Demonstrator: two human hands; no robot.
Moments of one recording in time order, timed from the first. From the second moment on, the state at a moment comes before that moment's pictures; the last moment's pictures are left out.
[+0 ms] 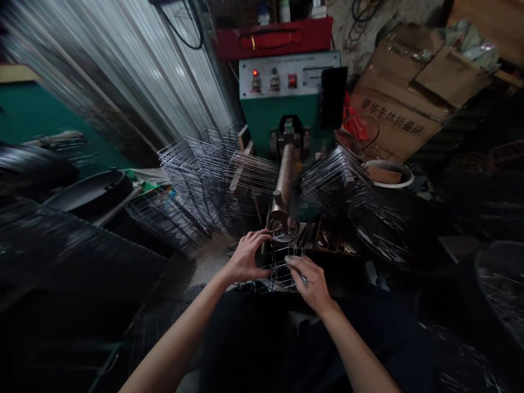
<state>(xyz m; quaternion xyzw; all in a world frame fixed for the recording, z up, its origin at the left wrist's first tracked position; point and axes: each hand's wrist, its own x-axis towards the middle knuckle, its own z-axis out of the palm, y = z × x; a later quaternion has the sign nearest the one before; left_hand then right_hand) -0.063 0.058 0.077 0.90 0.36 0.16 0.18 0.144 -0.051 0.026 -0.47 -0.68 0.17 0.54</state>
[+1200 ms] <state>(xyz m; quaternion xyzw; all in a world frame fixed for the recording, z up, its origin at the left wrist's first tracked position) -0.049 0.091 0.096 0.91 0.36 0.13 0.13 0.148 -0.016 0.031 -0.48 -0.65 0.17 0.57</state>
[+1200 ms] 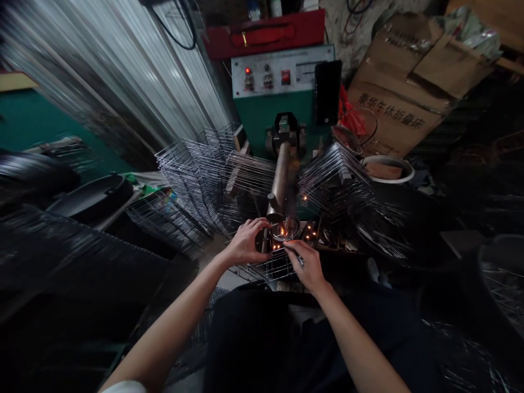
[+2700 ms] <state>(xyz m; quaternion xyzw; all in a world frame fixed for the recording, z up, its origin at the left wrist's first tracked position) -0.134 0.095 -0.047 0.57 0.36 0.34 0.65 0.212 -0.096 0.029 -0.63 -0.36 0.48 0.49</state>
